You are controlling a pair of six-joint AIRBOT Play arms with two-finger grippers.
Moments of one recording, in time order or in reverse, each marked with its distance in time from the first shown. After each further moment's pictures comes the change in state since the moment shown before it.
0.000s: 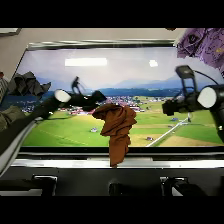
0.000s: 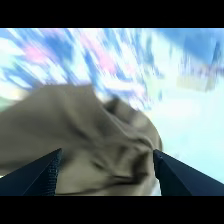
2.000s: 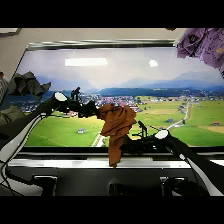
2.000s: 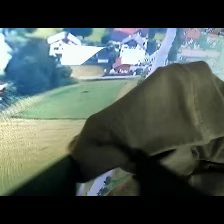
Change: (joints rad) left arm 0.077 -0.203 -0.001 -0.079 -0.201 0.220; right arm 0.314 -0.209 -0.667 1.106 -0.380 -0.220
